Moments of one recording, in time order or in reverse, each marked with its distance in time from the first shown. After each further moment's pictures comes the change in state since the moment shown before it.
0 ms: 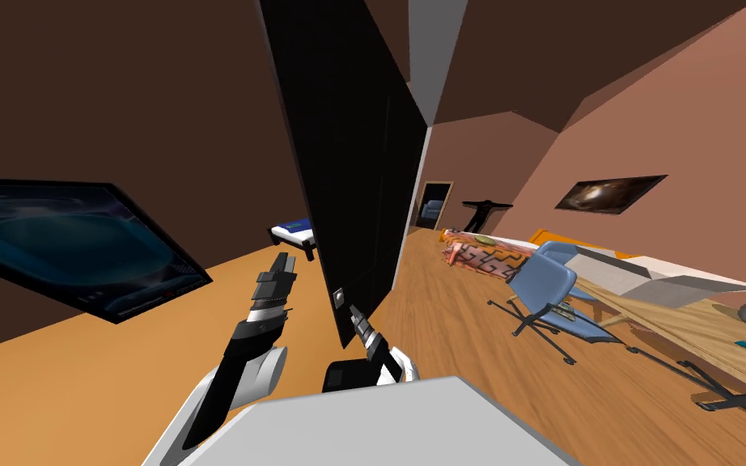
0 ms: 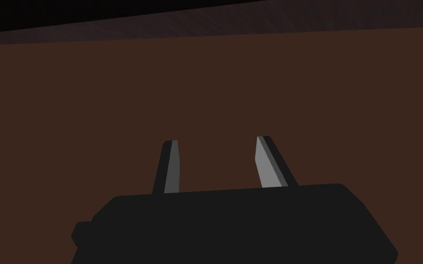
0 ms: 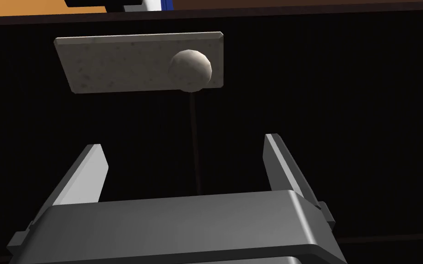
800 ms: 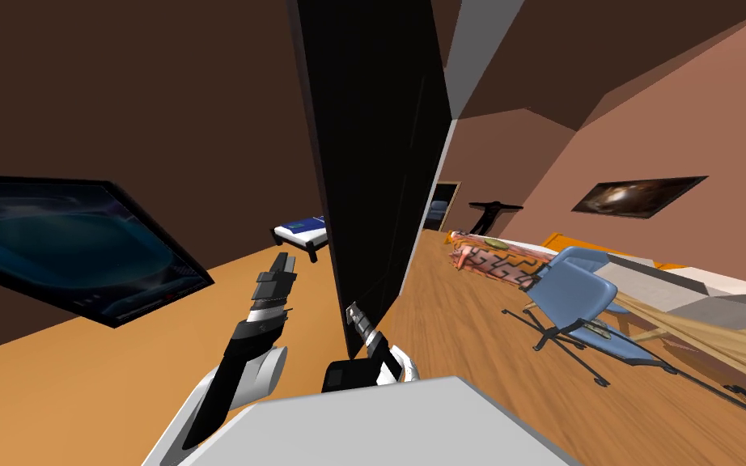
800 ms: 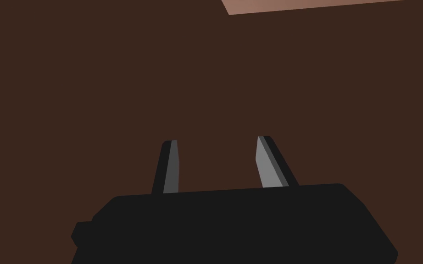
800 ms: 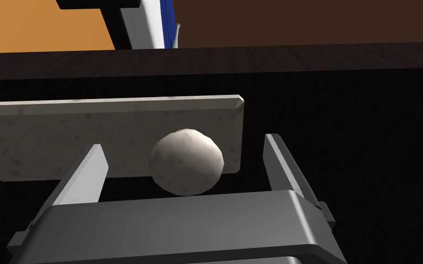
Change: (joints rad) arm -0.011 0.008 -0.018 0.017 -0.002 -0.004 0.008
